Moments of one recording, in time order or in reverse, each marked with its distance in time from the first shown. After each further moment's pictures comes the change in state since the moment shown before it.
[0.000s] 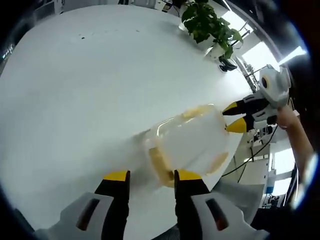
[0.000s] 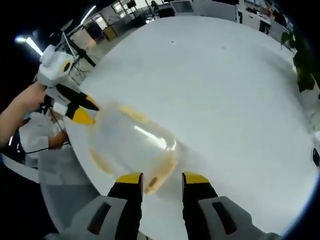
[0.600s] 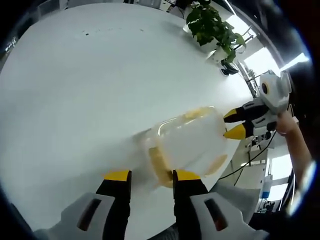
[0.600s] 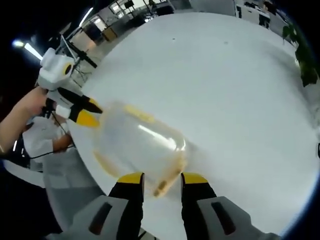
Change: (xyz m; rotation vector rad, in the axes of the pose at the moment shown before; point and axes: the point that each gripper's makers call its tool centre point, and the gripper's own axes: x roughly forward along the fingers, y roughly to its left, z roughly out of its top) left arm 0.001 -0.003 -0.002 -0.042 -0.001 -0.024; right arm 0.007 0.012 0.001 0.045 0.013 0.046
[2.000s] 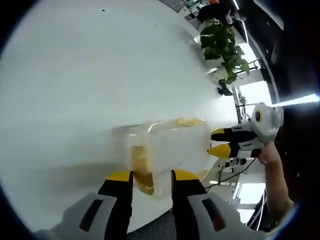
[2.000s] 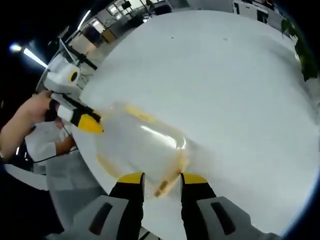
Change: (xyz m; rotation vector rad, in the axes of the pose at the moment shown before) left arm 0.010 -0.023 0.000 -0.264 0.007 -0.174; right arm 0.001 0.000 -0.001 0.024 0.005 0.018
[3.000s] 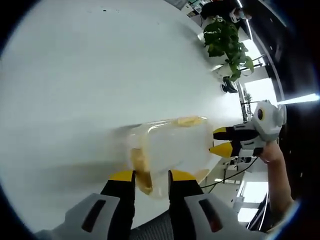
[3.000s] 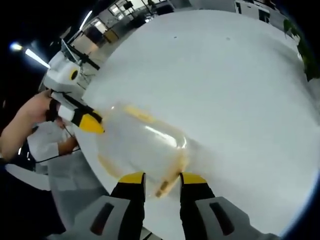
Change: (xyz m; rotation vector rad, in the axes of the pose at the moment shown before) left arm -0.001 -0.001 -0.007 0.007 0.022 0.044; right arm 0.004 0.005 0.000 0.022 -0.003 0.041
